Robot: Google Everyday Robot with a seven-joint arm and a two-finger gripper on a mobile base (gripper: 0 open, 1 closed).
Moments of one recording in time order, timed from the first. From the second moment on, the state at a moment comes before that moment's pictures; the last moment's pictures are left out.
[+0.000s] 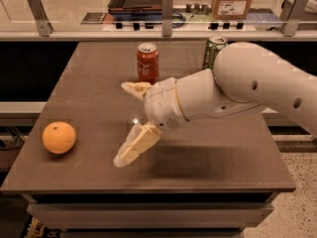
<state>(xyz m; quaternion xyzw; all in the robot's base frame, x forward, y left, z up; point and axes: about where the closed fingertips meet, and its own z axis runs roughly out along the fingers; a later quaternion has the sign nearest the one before) 0.441 0.081 0.884 -0.64 0.57 0.30 0.42</state>
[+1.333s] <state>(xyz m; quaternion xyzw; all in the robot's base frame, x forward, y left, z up) 0.425 0.183 0.852 -0.61 0.53 0.39 0.43</state>
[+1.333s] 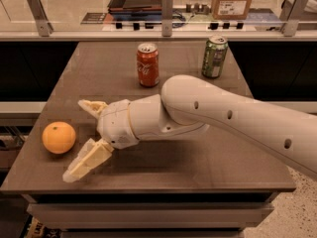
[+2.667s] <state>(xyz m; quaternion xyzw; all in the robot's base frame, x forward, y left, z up) 0.438 0.236 0.849 -0.57 0.53 0.42 0.47</state>
